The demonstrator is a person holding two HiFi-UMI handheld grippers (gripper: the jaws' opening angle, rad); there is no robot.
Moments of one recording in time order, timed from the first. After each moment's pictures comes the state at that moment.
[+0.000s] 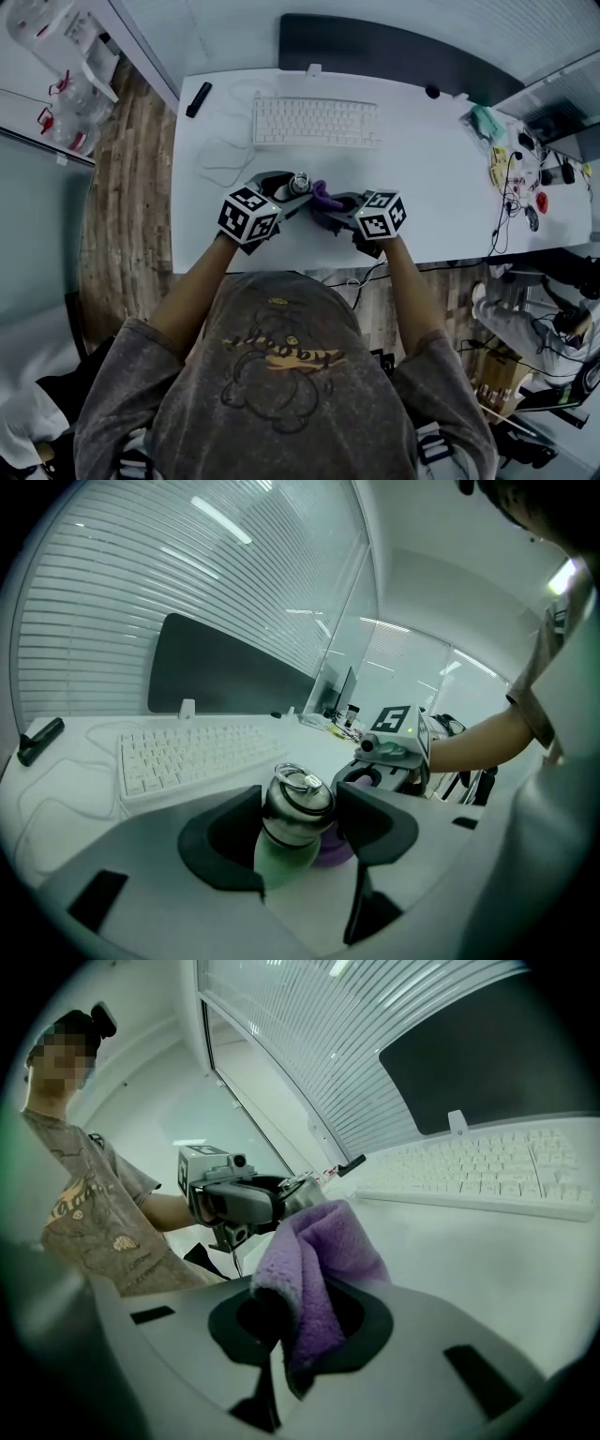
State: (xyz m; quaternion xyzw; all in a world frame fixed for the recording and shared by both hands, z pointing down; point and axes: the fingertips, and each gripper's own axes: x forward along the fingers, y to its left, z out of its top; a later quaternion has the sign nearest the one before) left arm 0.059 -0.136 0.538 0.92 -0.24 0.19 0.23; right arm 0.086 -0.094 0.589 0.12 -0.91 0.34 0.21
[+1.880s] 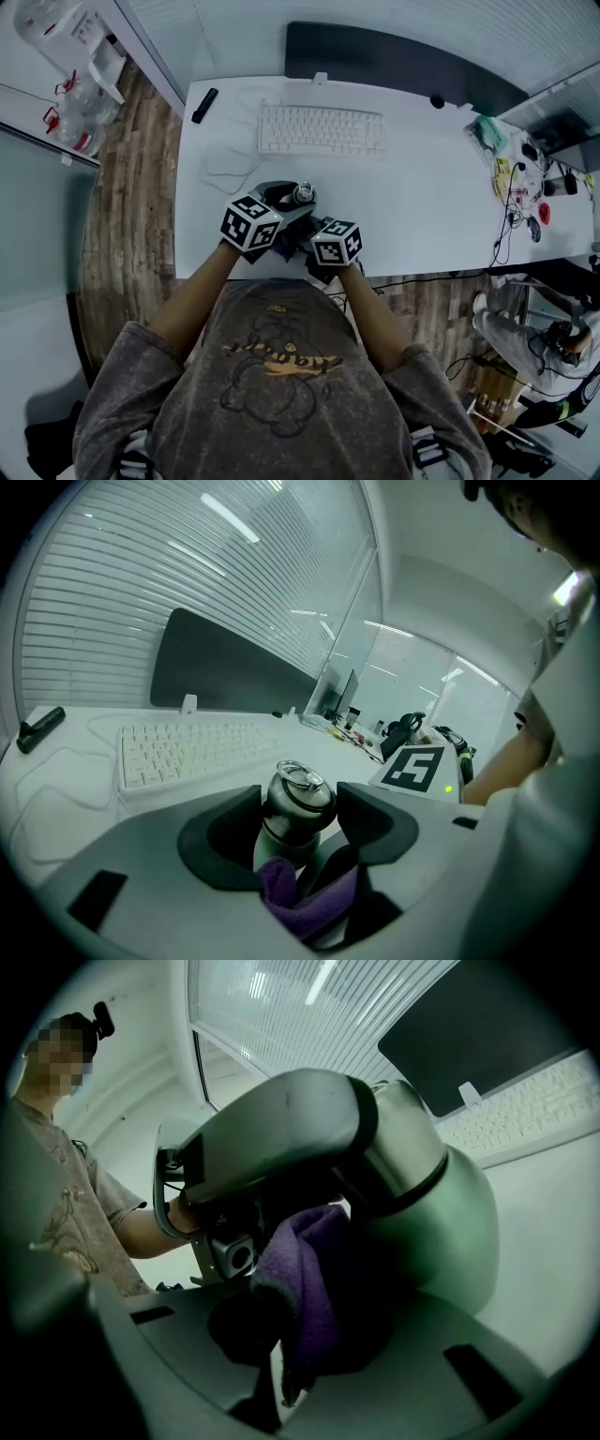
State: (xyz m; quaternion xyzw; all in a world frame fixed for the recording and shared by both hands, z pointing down) left arm 0.060 -0.135 0.540 0.92 -0.24 0.18 0.25; right arm -0.015 -0.070 0.595 0.14 -0.91 0.39 0.10
